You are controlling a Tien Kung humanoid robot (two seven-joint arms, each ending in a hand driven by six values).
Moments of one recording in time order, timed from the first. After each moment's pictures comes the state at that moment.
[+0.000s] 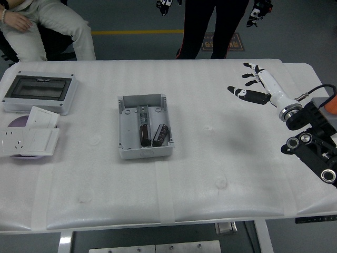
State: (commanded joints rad) left arm 0.03 0.19 -0.62 -0.23 0.58 -0.25 0.40; right arm 0.47 -0.45 0.99 1.17 -1.49 -0.24 -0.06
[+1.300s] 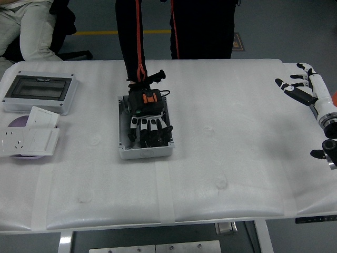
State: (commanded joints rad) left arm 0.02 0.20 -0.64 -0.22 0.60 -0.25 0.40; right arm 0.31 -0.46 1.26 1.16 -1.44 -0.24 -0.04
